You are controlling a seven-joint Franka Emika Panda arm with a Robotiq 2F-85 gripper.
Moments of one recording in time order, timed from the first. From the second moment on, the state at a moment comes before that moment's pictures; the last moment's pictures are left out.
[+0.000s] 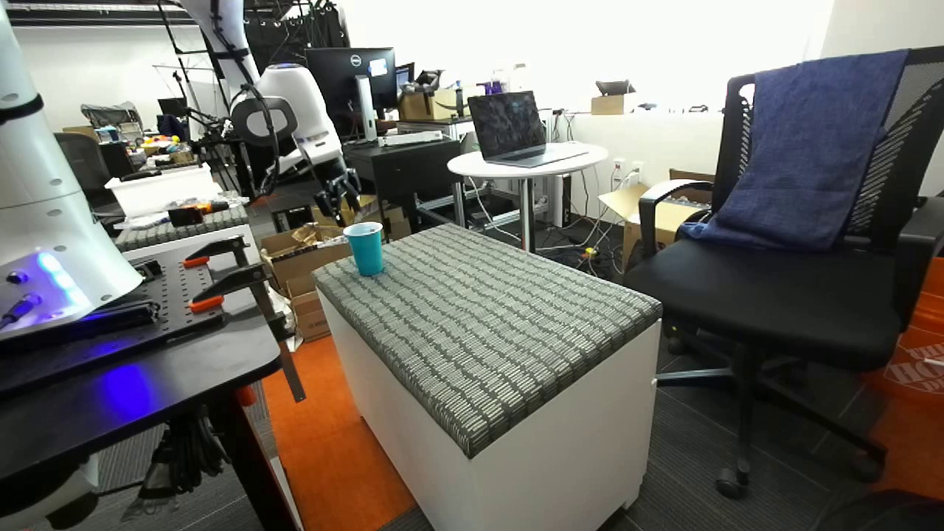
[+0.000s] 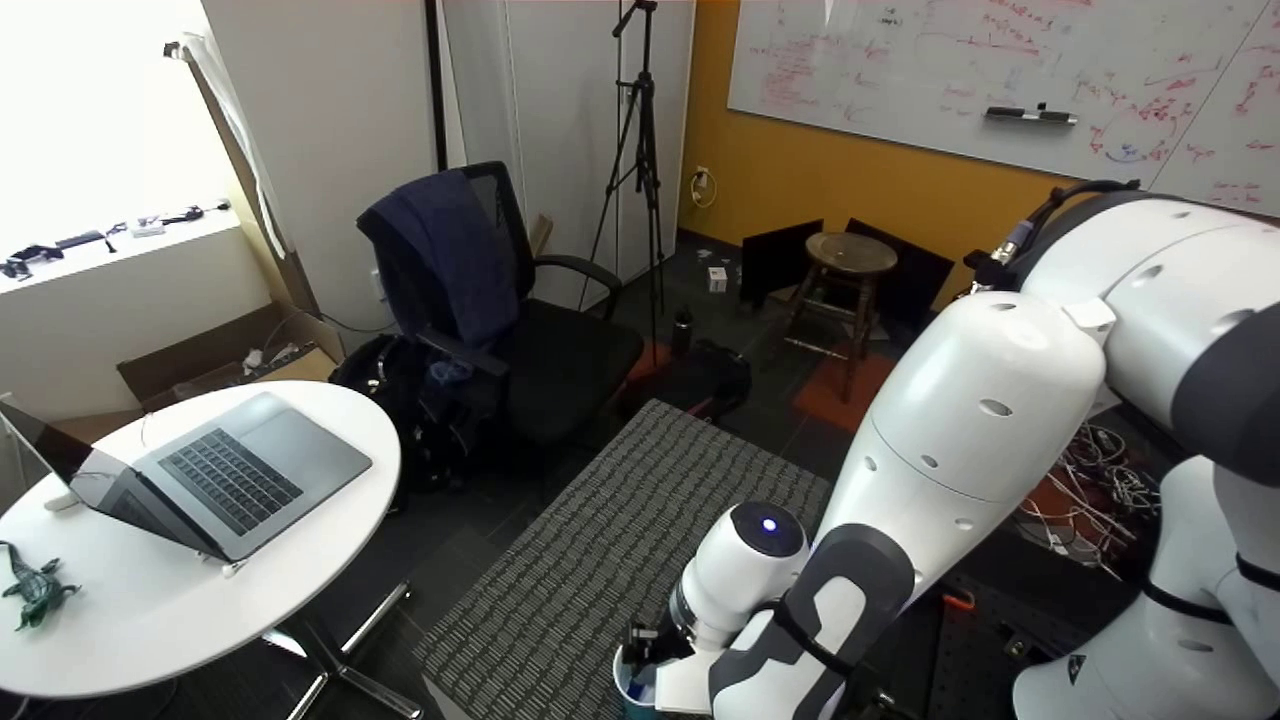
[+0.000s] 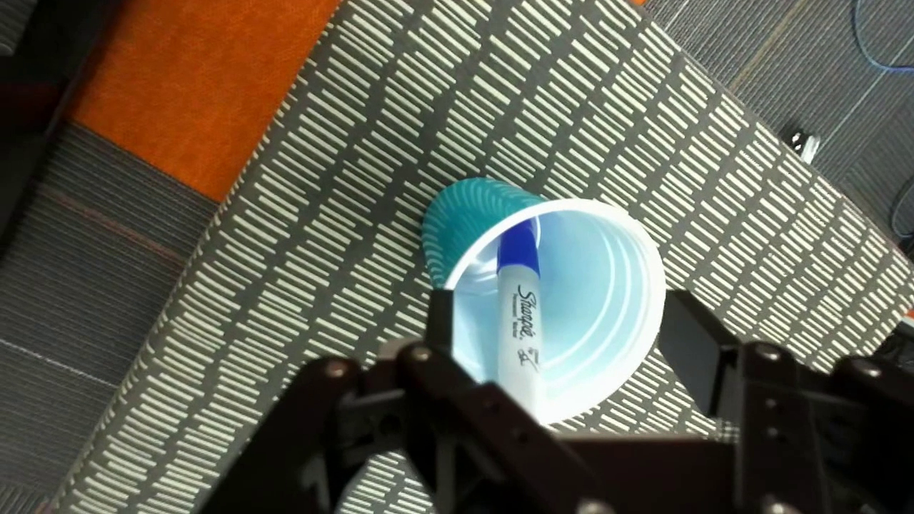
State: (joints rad) arm 0.33 0.53 0.16 -2.46 0.65 3.26 0.79
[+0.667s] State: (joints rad) arm 0.43 0.57 0.06 -2.42 0.65 3.26 0.79
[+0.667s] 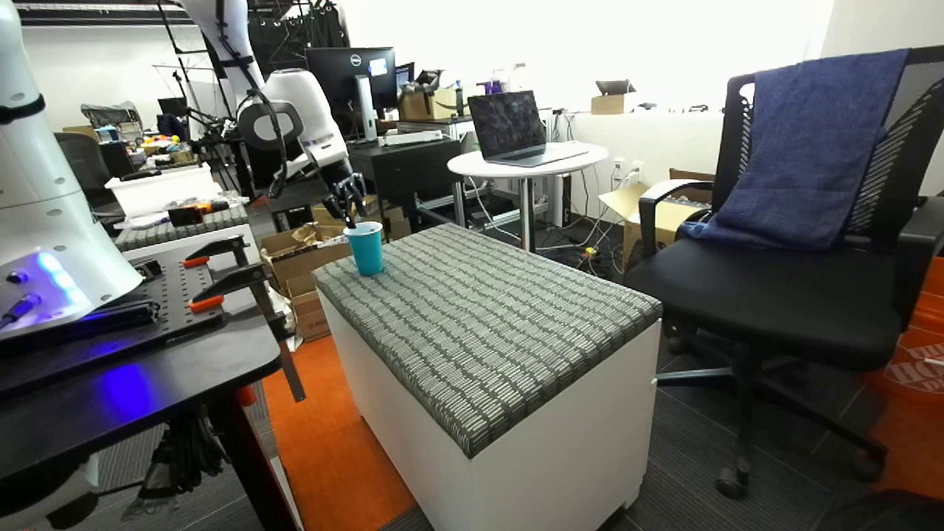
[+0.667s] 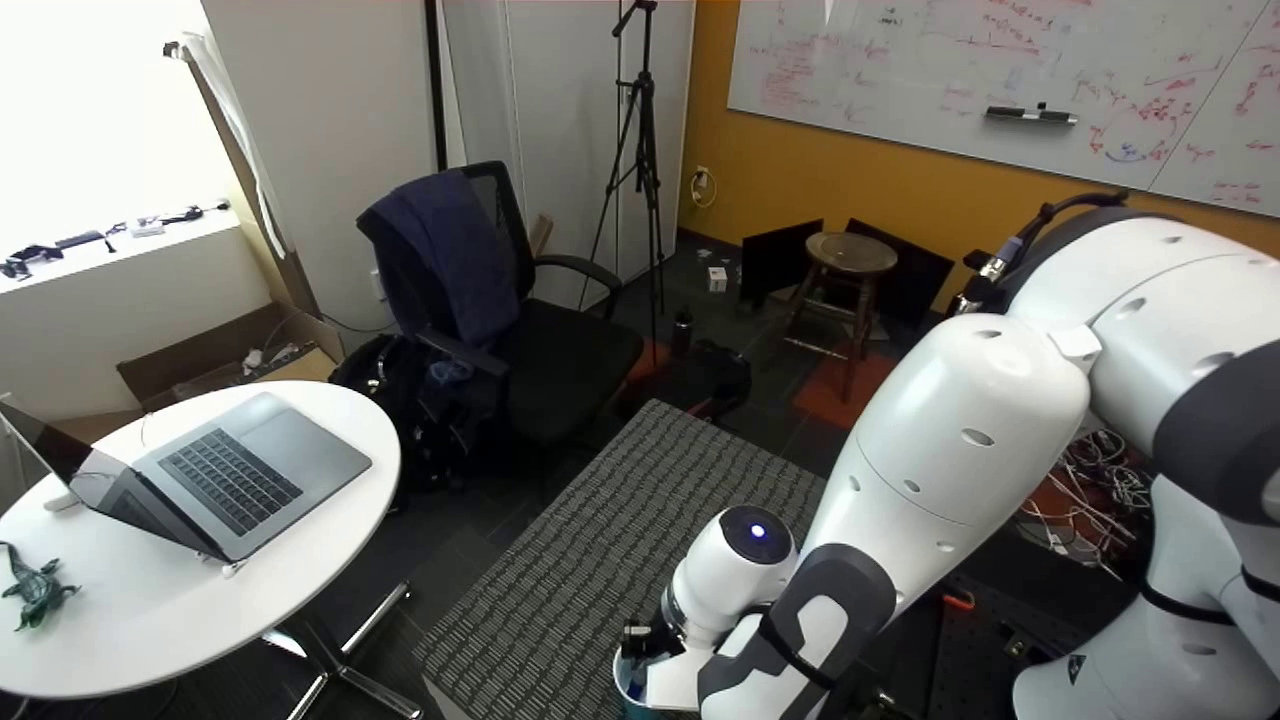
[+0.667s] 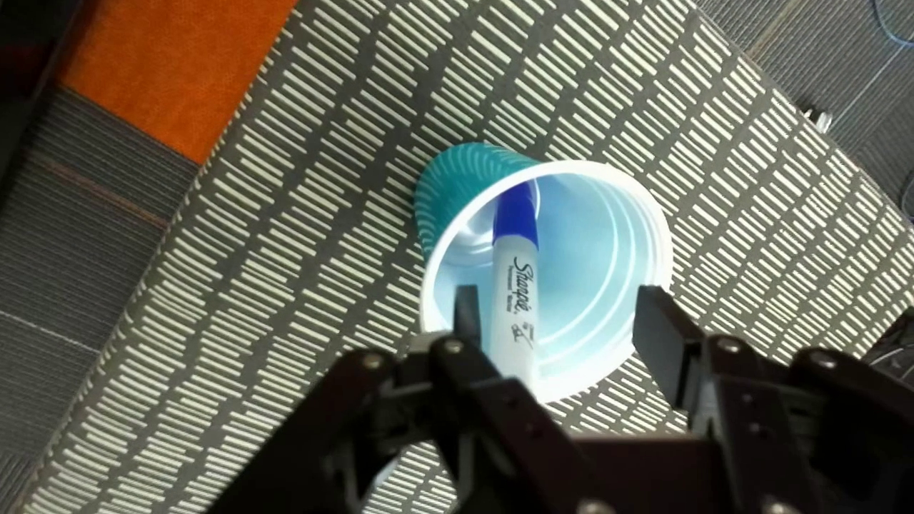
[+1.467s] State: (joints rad) arm 0.68 0.63 -0.16 -2.38 0.65 3.26 0.85
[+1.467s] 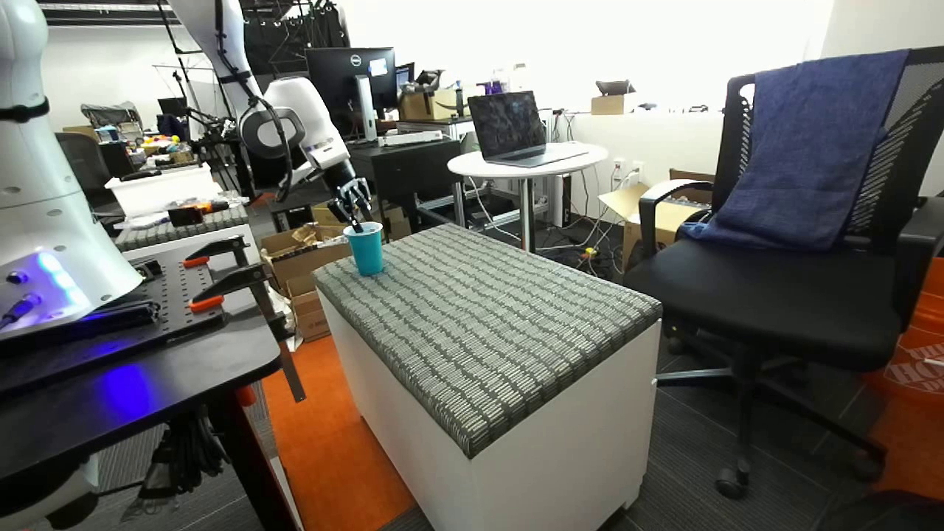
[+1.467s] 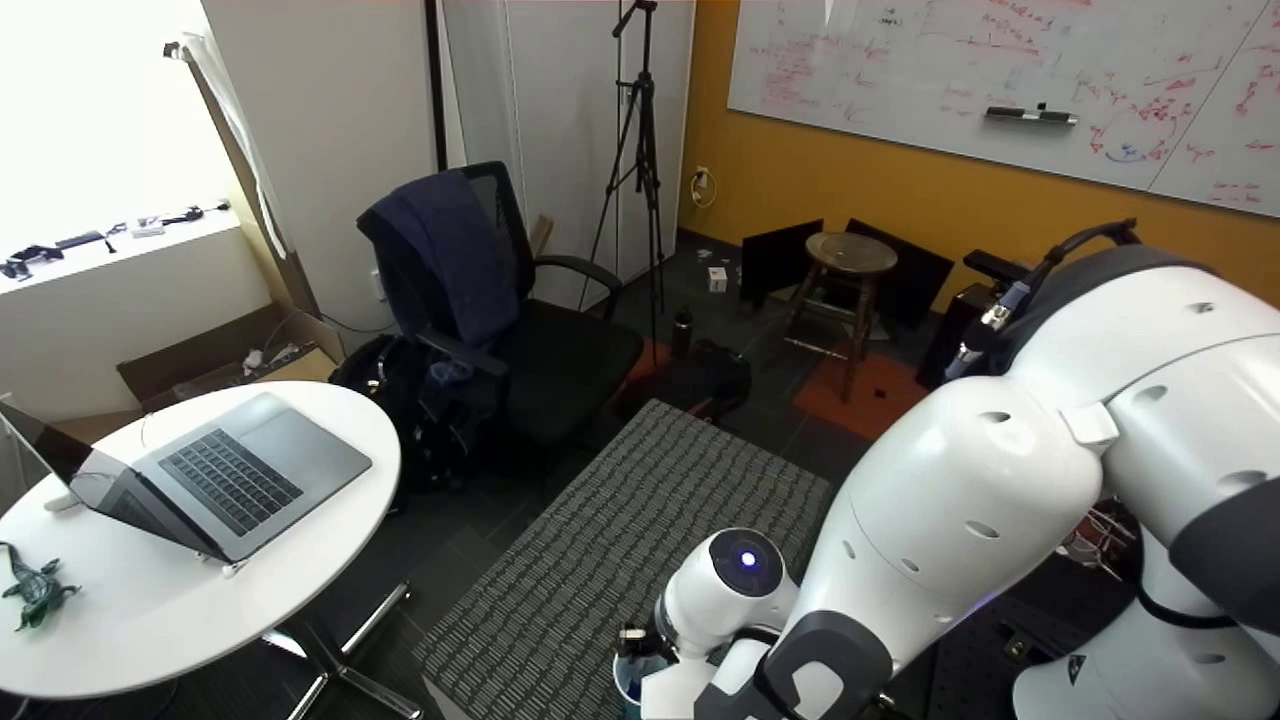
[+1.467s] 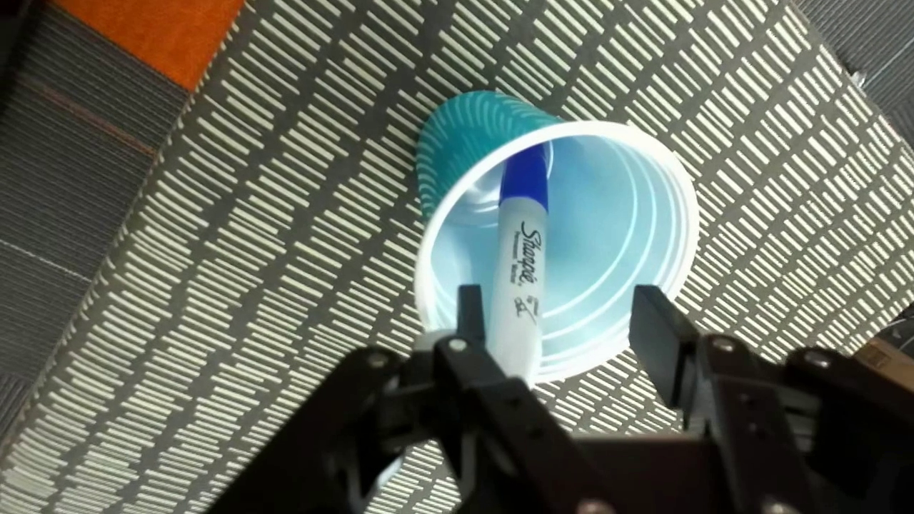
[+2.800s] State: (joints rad) arm 0.90 0.69 -0.33 -2.38 0.65 3.24 0.97
